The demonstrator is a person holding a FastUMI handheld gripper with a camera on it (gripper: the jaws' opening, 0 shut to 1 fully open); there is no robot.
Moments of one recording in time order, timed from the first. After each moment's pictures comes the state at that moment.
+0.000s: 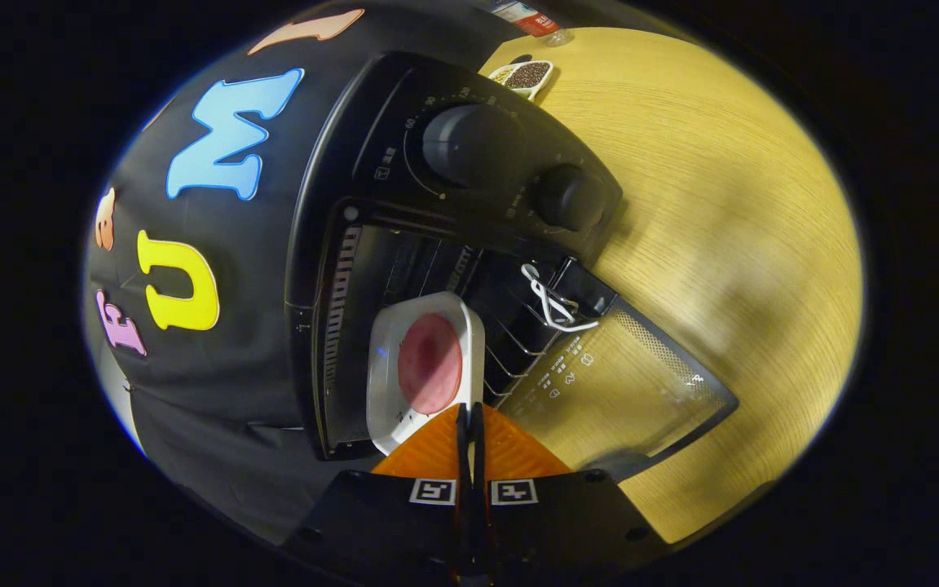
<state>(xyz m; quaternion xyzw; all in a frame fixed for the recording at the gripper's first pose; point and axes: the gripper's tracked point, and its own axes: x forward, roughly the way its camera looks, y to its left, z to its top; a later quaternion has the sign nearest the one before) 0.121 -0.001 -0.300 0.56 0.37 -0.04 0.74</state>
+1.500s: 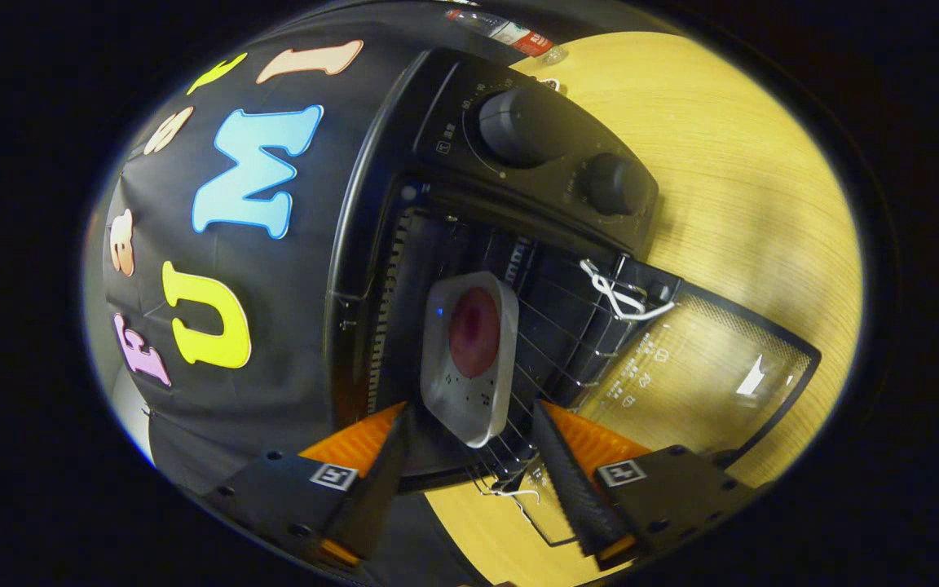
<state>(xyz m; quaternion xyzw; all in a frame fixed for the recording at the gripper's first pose) 0.133 0.028 -0.282 0.60 0.28 -0.04 0.75</state>
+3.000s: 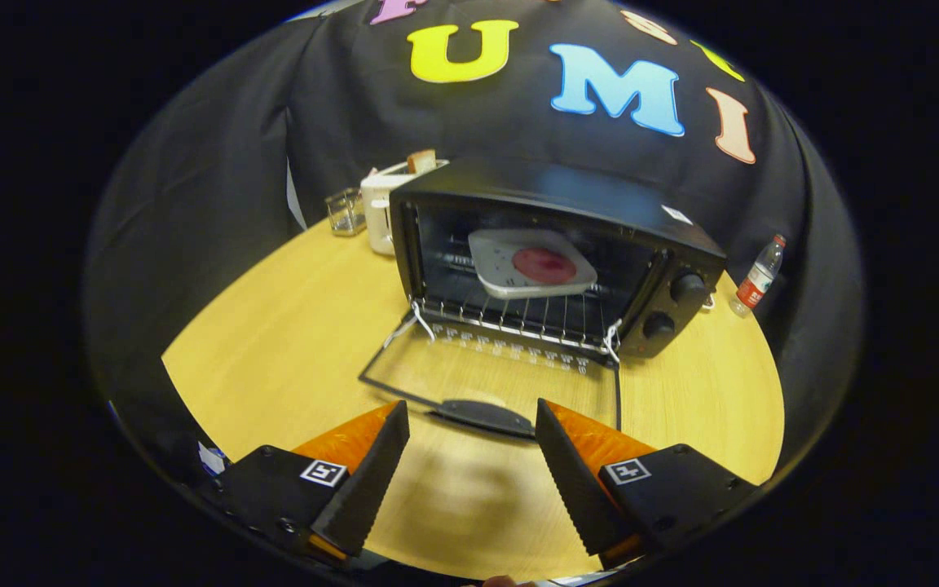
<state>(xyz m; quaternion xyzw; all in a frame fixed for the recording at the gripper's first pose) -0.019 0.019 -0.311 -0.08 0.38 0.10 0.92</state>
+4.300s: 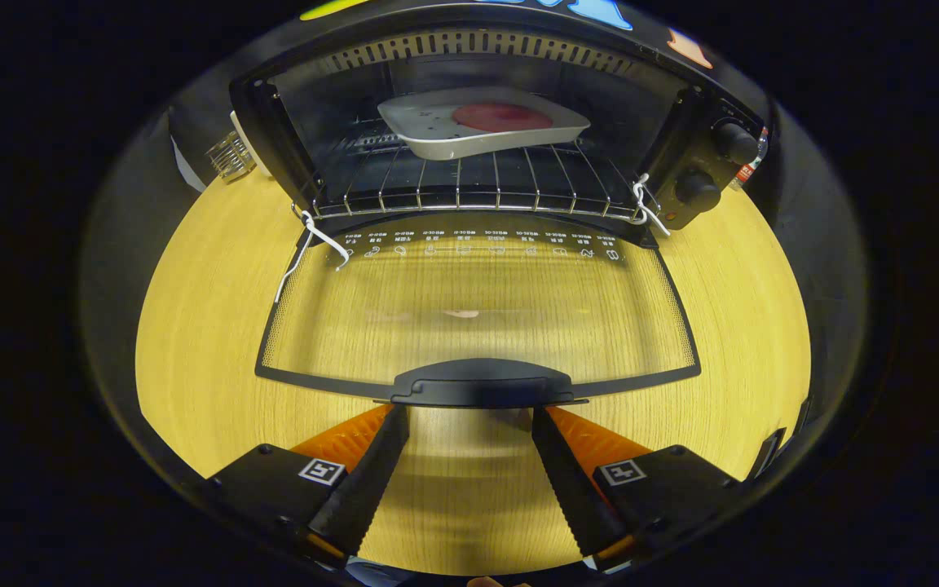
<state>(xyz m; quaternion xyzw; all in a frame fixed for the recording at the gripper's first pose) 0.006 0.034 -0.386 0.02 0.54 -0.02 0.84</state>
